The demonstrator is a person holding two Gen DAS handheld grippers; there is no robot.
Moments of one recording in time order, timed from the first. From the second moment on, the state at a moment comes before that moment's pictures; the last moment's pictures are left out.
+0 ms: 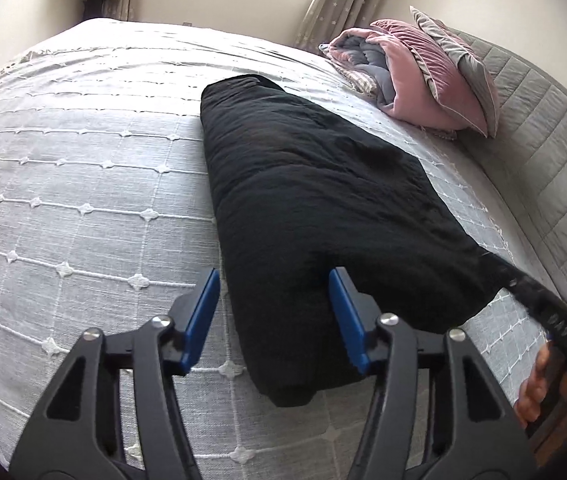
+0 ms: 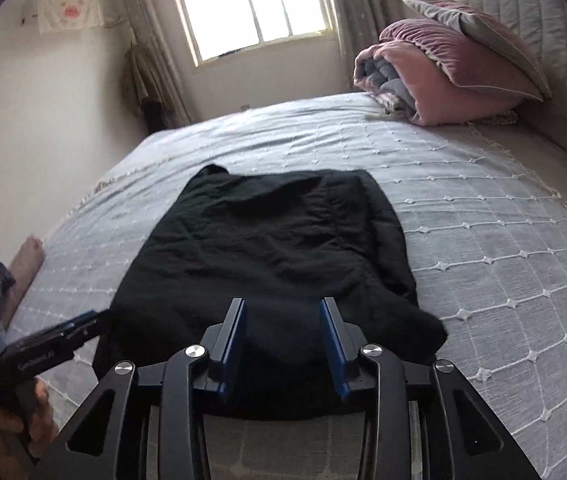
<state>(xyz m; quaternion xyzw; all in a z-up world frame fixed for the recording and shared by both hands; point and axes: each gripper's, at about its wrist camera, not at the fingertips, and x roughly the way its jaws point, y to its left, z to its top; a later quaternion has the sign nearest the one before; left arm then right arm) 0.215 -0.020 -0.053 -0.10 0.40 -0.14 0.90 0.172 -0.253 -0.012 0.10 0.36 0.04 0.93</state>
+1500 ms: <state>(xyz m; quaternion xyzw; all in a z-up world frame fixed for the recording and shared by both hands) 0.484 -0.059 -0.077 -0.03 0.50 -0.08 0.86 0.211 -0.279 -0.049 0.16 0.43 0.03 0.89</state>
